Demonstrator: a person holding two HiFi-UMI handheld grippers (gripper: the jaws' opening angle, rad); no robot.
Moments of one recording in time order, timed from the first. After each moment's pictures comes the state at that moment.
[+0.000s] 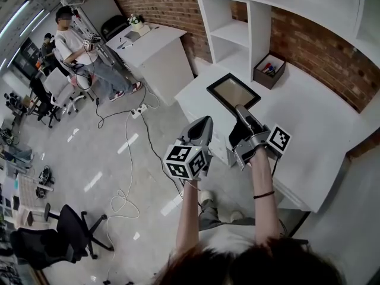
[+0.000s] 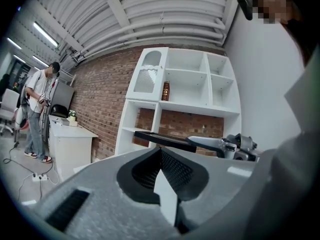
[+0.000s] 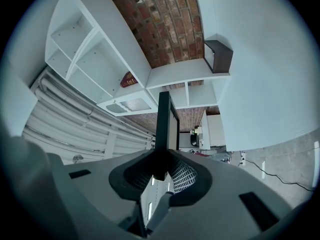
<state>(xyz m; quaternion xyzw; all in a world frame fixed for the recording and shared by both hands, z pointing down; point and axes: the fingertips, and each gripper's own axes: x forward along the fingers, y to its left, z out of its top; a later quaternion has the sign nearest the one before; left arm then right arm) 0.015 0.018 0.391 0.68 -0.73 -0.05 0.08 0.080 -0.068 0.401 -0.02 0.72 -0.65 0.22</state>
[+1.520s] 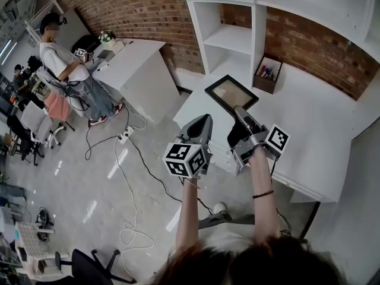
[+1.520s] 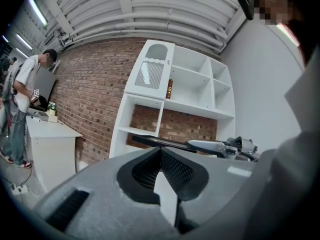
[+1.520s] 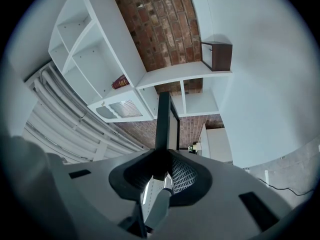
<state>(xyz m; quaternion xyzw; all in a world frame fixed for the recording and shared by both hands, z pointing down) -0.113 -0.043 0.397 0.76 -0.64 -0.05 0.09 -0.032 -0.108 0.416 -0.11 0.71 -0.63 0.28</state>
